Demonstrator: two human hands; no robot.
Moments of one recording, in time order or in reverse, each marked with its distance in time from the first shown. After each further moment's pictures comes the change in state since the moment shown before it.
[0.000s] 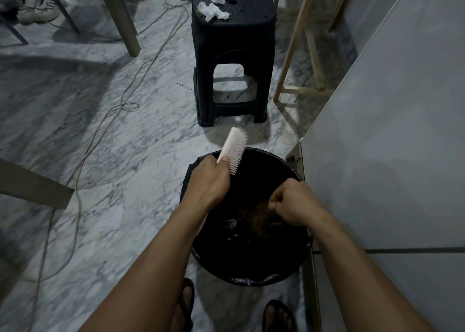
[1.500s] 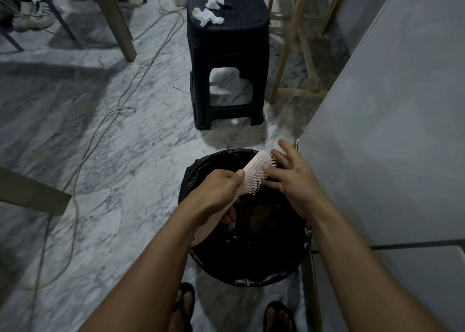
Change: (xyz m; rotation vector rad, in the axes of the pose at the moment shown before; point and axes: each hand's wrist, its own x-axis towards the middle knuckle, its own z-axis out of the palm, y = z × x) left_hand -0.024 0.016 -0.003 -0.041 -0.396 -0.047; right_hand 0.008 -0.010 -0.009 1.182 0.075 -0.134
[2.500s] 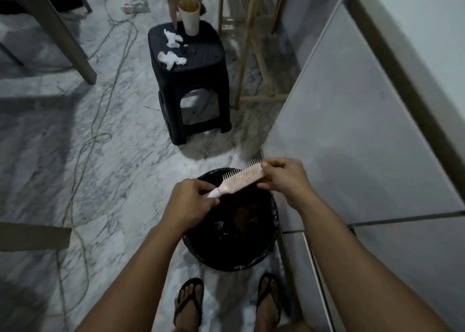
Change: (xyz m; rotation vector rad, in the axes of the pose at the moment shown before) left_hand -0.074 0.098 -0.072 0.458 0.134 0.207; right_hand -0.044 -0.137 0.005 -0.074 0.410 0.207
